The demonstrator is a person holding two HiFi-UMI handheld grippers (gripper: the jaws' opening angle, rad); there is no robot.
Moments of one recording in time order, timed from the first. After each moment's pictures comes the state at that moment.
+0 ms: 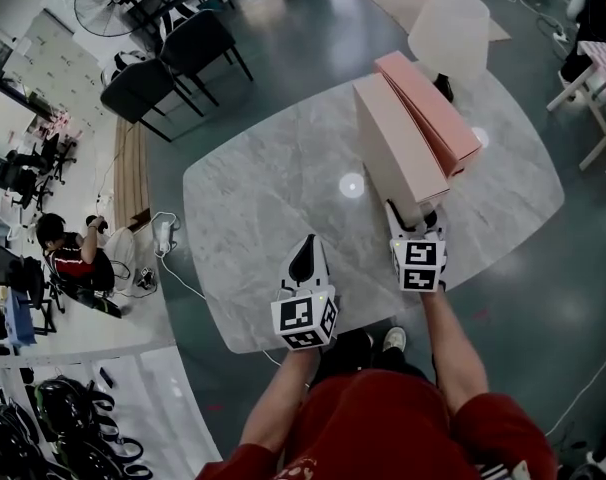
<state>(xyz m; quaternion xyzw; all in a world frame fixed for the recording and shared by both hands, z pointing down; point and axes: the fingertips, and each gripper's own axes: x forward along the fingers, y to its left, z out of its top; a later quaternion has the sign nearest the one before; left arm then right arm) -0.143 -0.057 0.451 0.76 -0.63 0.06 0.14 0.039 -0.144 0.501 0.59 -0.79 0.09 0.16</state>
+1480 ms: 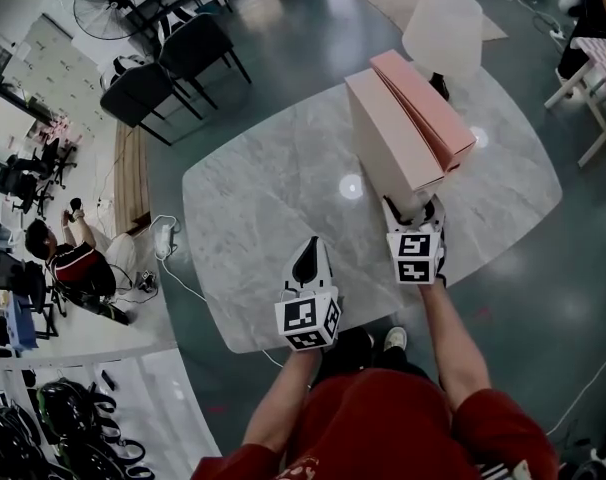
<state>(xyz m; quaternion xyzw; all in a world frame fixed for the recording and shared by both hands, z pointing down) -0.131 -0.050 0.454 0.76 -0.63 0.07 0.14 0.041 -0.149 0.500 0.59 -0.78 0.07 0.19</state>
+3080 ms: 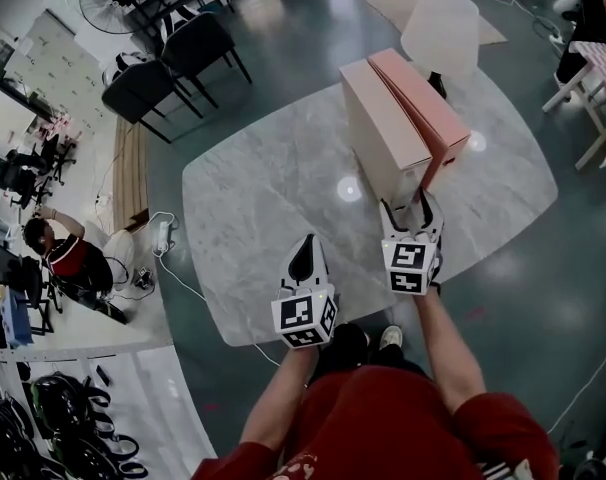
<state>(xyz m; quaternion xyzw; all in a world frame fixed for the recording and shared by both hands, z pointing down) -0.134 -0.032 0.449 0.76 -0.63 0.06 0.13 0.040 -0.116 0.479 0.61 -0.77 0.04 0.18</state>
